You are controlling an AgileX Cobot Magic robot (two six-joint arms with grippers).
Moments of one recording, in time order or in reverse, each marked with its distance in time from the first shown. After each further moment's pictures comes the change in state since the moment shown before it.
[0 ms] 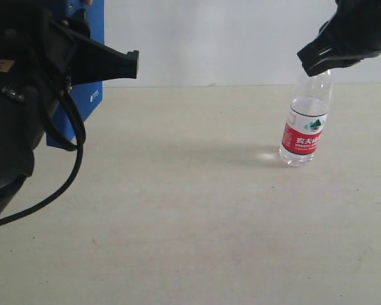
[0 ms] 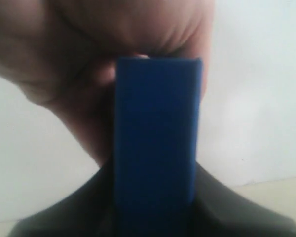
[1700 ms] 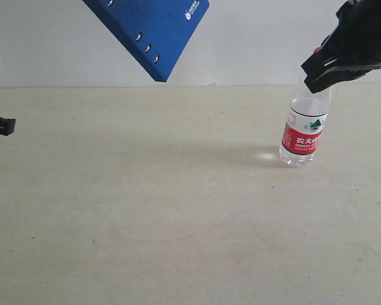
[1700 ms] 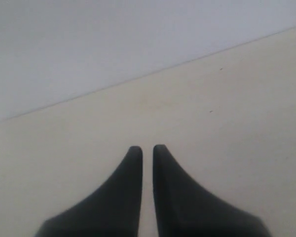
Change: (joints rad) left arm 0.937 0.063 0.155 0.818 0.677 -0.409; right arm 0.000 0.000 0.000 -0.004 0.108 0.016
